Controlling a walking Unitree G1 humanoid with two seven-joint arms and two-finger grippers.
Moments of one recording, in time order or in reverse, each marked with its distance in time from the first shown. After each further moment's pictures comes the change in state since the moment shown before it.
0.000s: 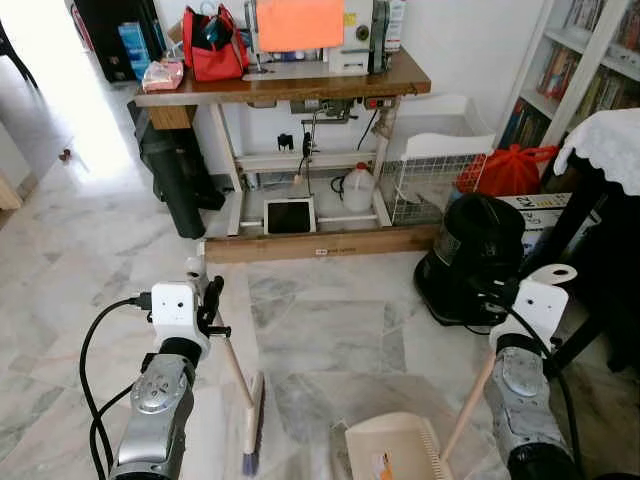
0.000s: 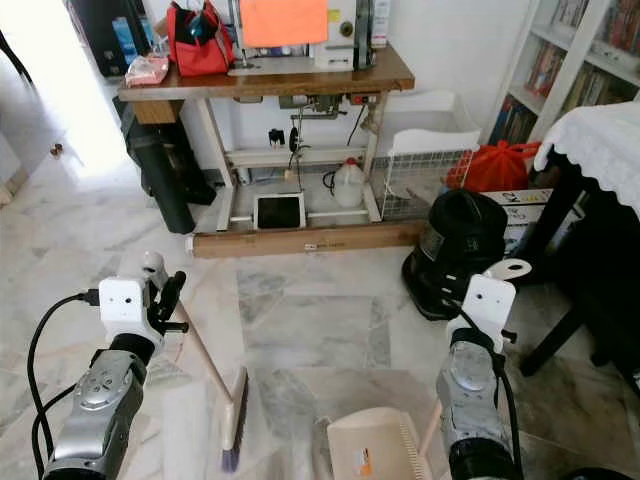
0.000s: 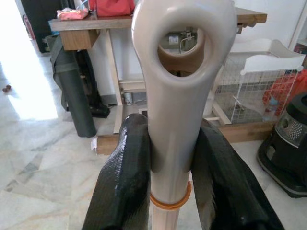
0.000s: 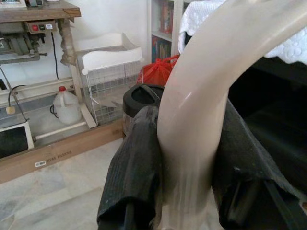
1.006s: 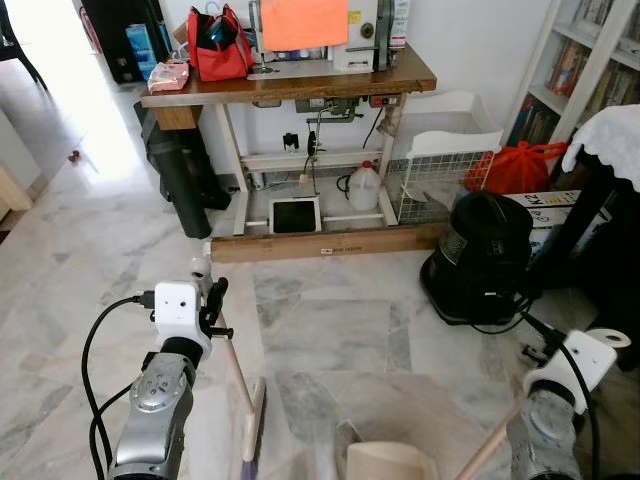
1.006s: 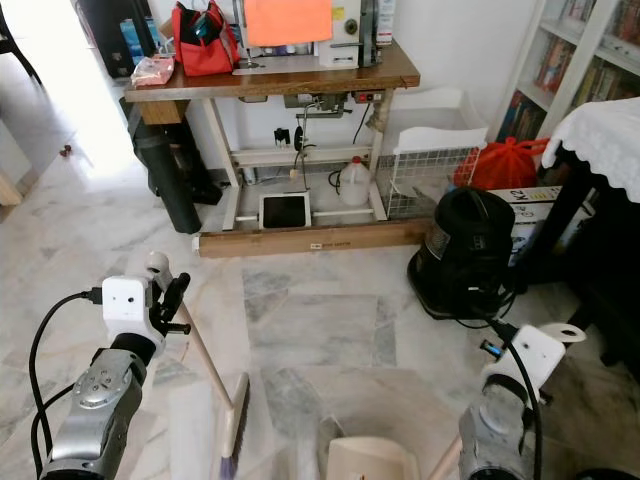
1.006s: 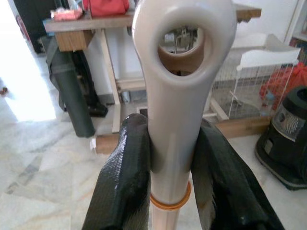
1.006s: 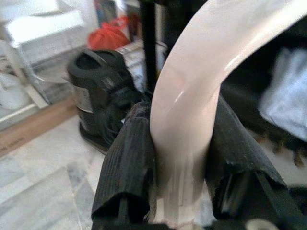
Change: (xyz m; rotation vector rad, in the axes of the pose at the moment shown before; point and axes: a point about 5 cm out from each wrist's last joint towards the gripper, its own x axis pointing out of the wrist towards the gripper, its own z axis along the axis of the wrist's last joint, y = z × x) left arm -0.001 -0.002 0.004 0.004 0.006 -0.030; right arm -0.006 -0.040 -0.034 0.021 0.111 -0.166
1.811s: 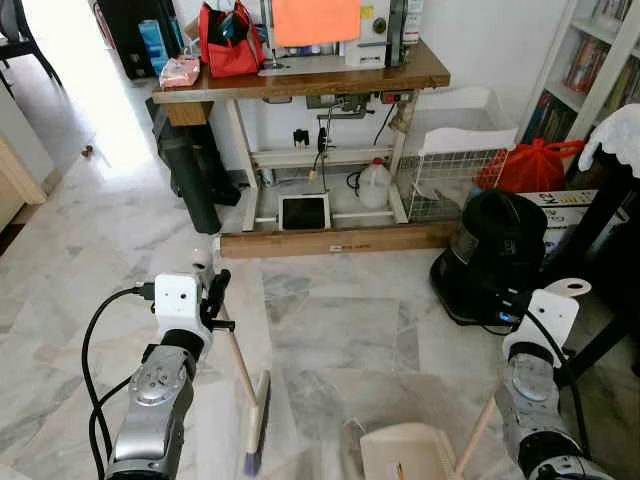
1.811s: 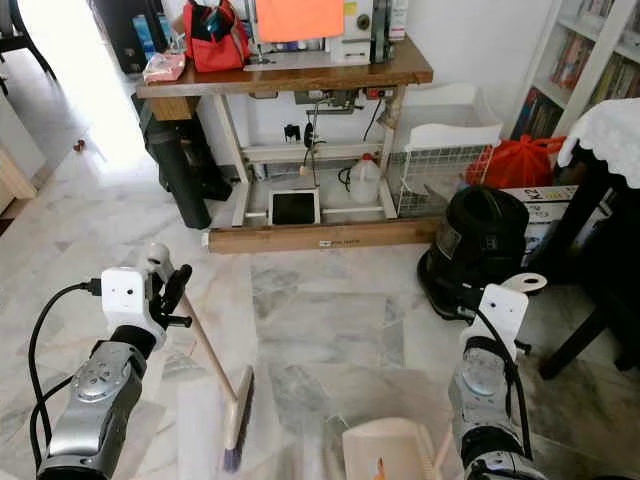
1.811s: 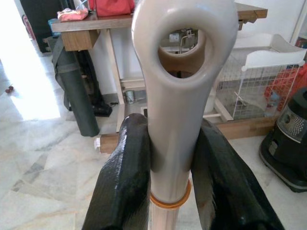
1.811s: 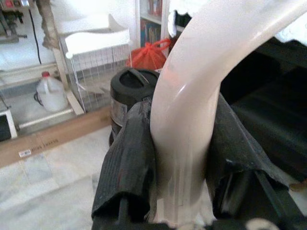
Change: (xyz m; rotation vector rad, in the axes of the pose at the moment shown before) left arm 0.003 -0.002 0.008 -0.005 -0.009 -0.011; right arm 0.014 0.028 0.028 -0.053 -0.108 0.120
